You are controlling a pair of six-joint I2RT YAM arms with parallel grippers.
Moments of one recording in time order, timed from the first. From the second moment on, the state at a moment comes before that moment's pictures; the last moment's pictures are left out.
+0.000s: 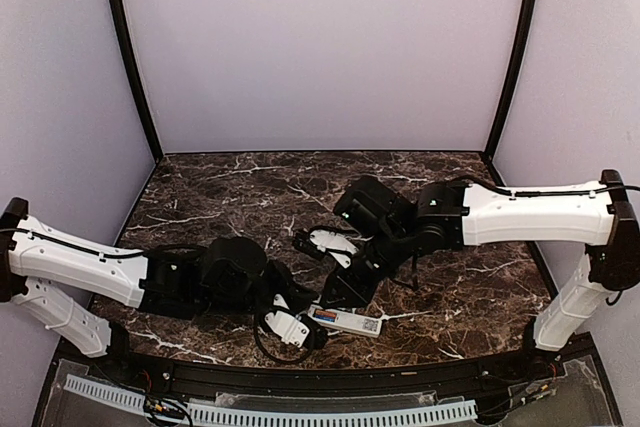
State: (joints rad) left arm -1.29 1.34 0.76 0.00 -0.15 1.25; right arm 1.18 1.60 1.28 -0.68 -0.32 0.16
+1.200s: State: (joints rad) left arm -1.10 1.22 0.77 -0.04 0.28 0.25; right arm 1.07 1.18 1.06 -0.35 -0.34 0.10
